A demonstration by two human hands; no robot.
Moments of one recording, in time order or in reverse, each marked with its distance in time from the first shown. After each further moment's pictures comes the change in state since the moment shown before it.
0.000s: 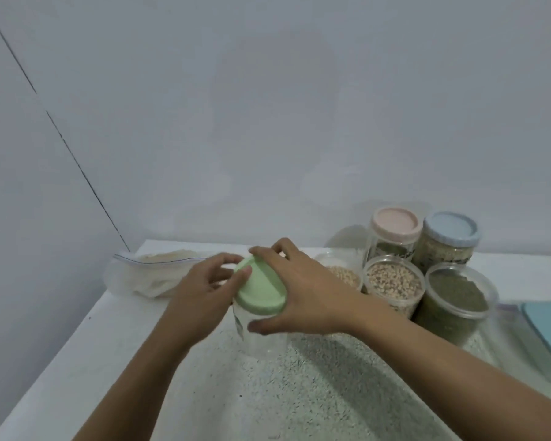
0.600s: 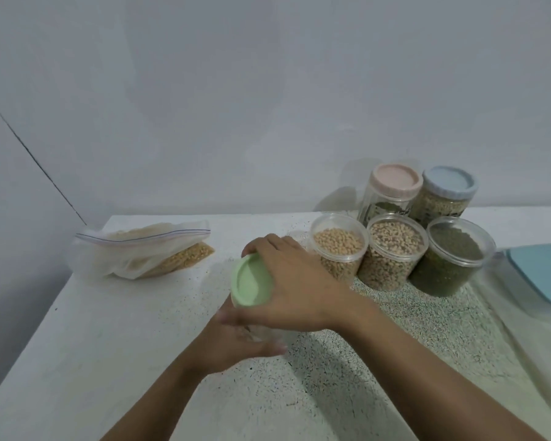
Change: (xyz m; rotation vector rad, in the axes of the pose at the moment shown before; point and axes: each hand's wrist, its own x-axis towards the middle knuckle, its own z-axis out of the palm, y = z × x) left_hand -0.009 -0.127 0.029 -0.141 -0.546 0.070; right_hand 0.008 -0.039 0.052 -0.006 0.040 0.216
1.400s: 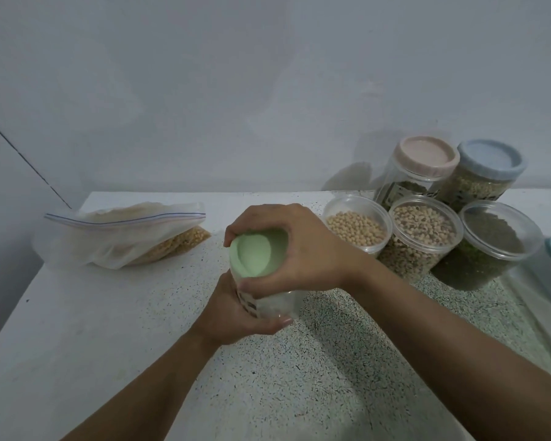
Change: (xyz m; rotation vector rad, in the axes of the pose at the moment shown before) left_hand 0.048 -0.037 -0.004 -0.180 0.152 0.178; right_hand 0.051 0.038 0.003 0.395 0.083 -0.269
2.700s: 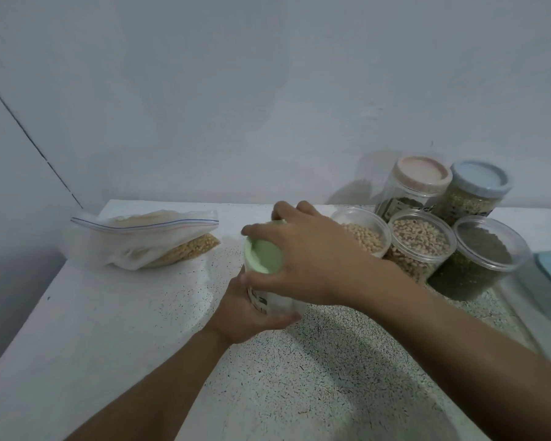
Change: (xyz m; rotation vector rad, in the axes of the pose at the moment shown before) left_hand 0.001 0.005 0.004 0.044 0.028 0.012; right_hand -0.003 -0.048 -0.003 -0.765 -0.159 0.205
